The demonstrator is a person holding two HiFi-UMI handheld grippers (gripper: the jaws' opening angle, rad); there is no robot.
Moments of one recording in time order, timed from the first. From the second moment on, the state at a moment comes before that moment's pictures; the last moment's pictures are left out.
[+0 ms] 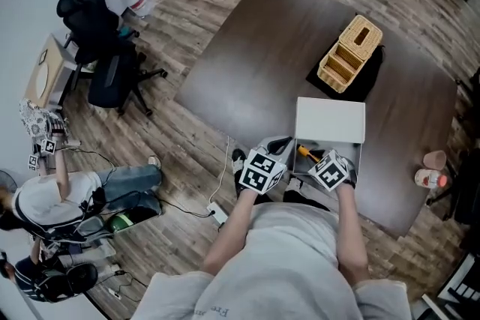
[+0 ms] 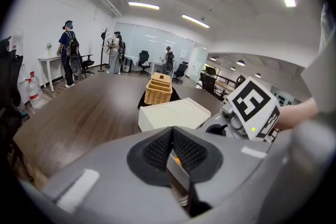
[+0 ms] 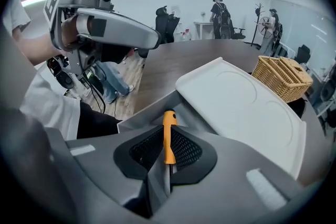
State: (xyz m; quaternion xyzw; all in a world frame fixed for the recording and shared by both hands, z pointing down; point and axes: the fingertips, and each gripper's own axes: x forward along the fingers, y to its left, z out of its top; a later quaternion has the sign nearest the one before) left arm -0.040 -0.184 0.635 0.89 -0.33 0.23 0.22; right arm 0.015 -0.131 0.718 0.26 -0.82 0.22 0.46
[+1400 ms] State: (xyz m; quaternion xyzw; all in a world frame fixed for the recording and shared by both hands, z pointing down) left arm -0.039 -0.188 0.636 0.88 -0.34 0.25 0.21; right arm 0.002 -0.136 0.763 0.25 -0.81 0.22 0.49
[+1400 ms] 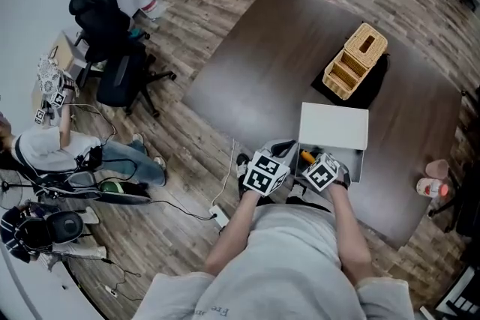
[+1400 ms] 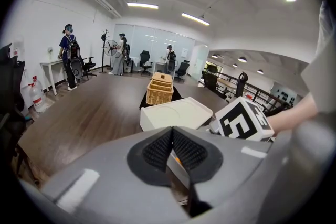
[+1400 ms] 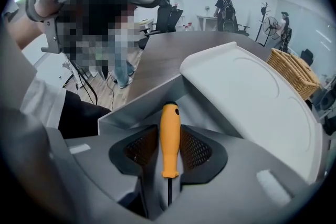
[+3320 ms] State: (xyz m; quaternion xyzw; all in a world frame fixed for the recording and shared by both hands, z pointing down) left arm -0.040 -0.191 0.638 0.88 -0.35 0.24 0.21; right arm 0.013 -0.164 0.699 0.31 -0.86 0.20 0.36
